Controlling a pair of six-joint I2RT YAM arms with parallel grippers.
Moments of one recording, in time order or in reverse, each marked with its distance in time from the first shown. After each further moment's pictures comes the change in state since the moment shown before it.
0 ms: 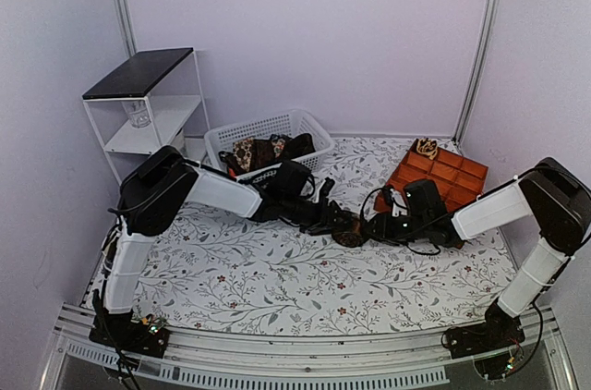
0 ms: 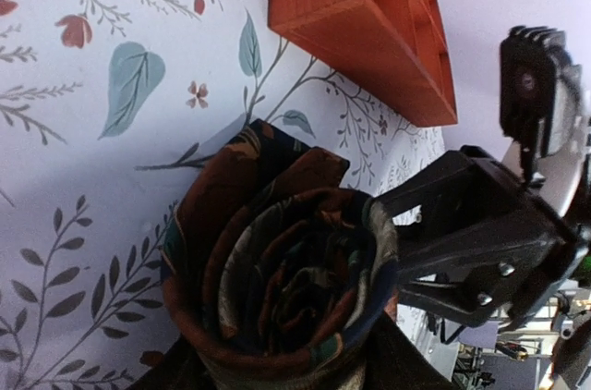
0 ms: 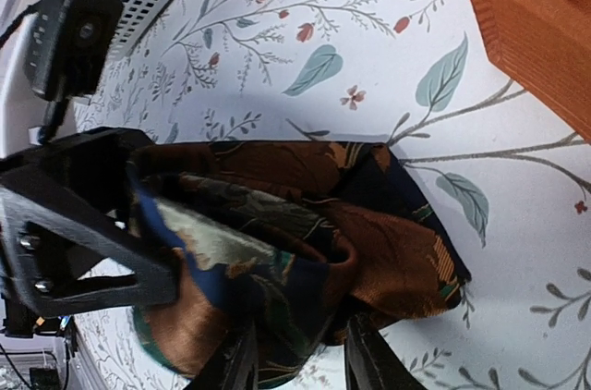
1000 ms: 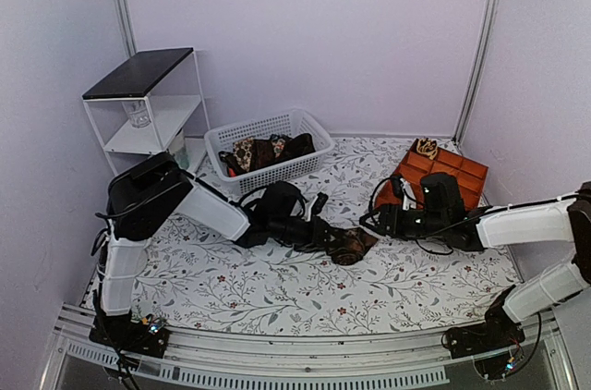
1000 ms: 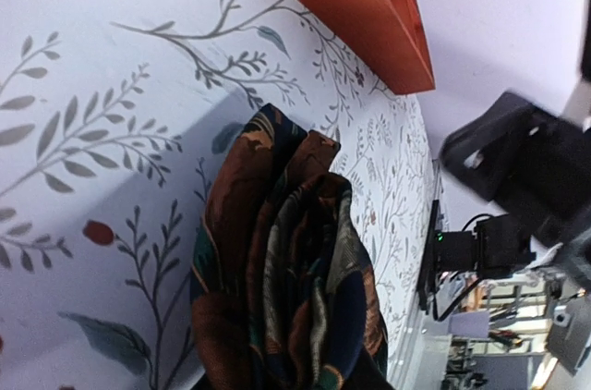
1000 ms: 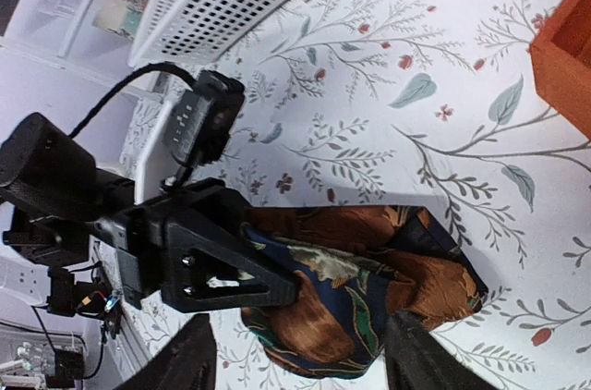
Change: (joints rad) left arm -0.051 -0.087 -0.280 0.298 -0.032 -0.093; right arm 0.040 -0.248 -0.067 -0.061 -0.021 0.036
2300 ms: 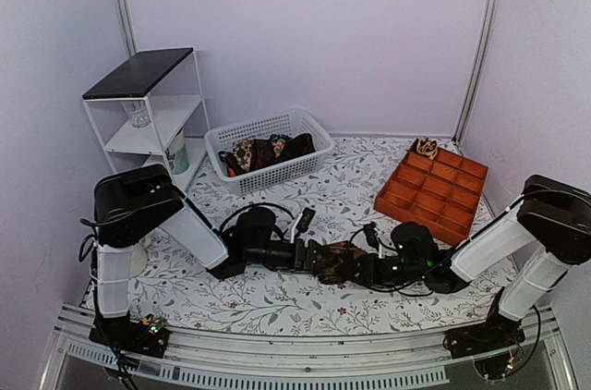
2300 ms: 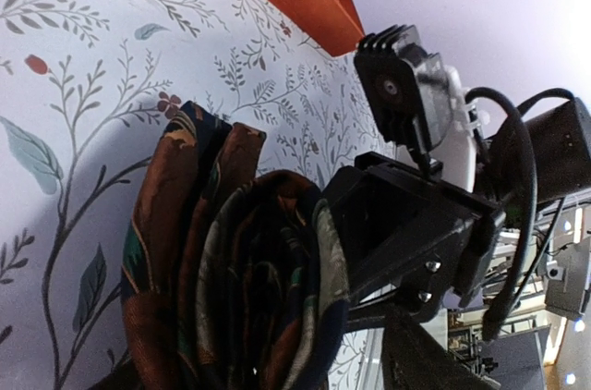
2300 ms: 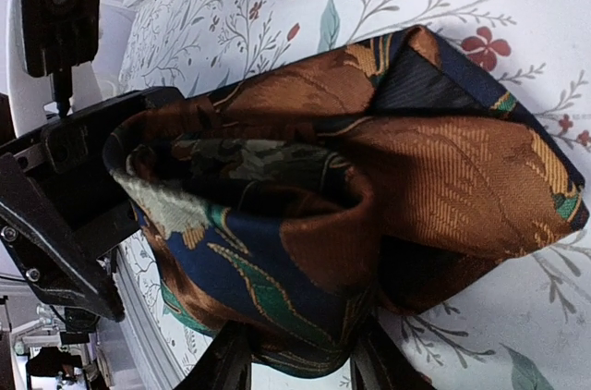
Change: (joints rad) left arm -0.083 -0.118 -0.355 0.420 -0.050 -0.006; right arm 0.303 0.207 -0.167 0.362 0.091 0.227
